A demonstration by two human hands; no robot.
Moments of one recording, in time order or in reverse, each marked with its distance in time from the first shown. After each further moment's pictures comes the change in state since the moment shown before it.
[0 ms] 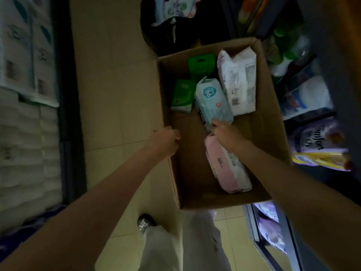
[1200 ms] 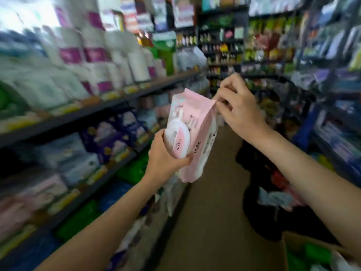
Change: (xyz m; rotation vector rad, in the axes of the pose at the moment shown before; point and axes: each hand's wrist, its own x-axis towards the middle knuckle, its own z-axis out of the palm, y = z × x) left_hand -0.499 -0.250 -0.212 -0.798 1.523 0.072; right_hand -0.172 -0.436 -0.576 0.235 1.475 -0.765
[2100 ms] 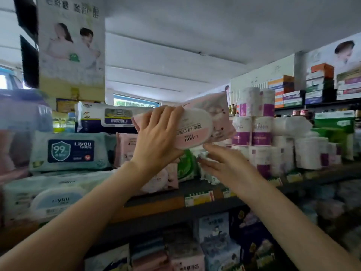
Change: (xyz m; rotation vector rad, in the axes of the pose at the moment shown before) left_hand 0.047 0.069 -0.395 1.602 0.754 0.545; right_hand 0.196 -0.283 0.192 1.735 -0.644 0.589
